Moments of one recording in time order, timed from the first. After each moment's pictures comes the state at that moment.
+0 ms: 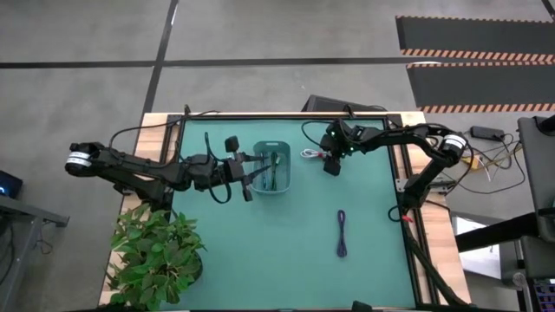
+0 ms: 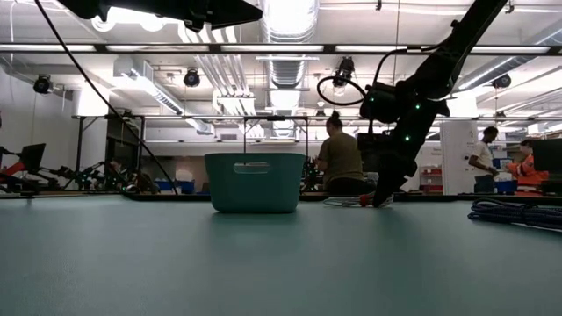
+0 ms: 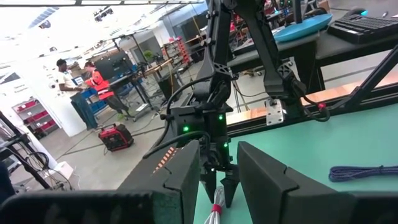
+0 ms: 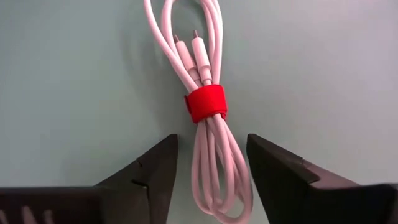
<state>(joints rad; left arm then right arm) -0.07 1.18 0.70 0.52 -0.38 0.40 -0.62 1.65 0.77 -0.18 -0.12 -0.30</state>
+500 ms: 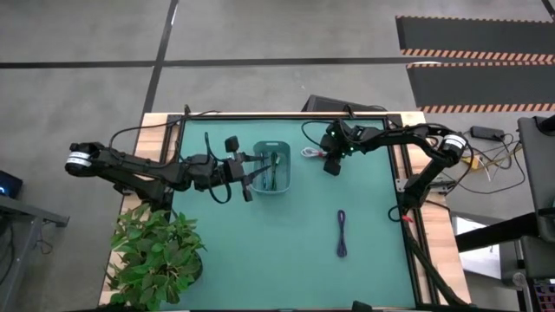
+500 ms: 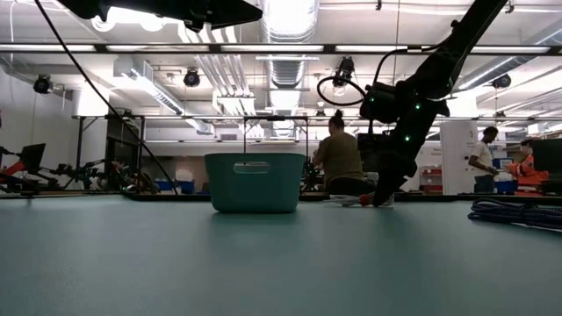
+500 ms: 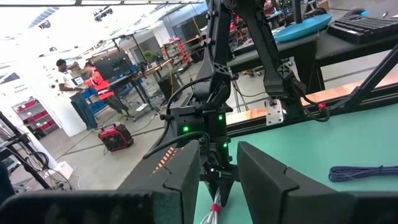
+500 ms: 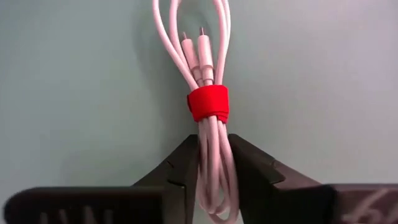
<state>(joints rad) -0.07 1.18 0.70 0.52 -0.38 0.40 -0.62 1.65 0.77 -0.18 -0.11 -0.30</state>
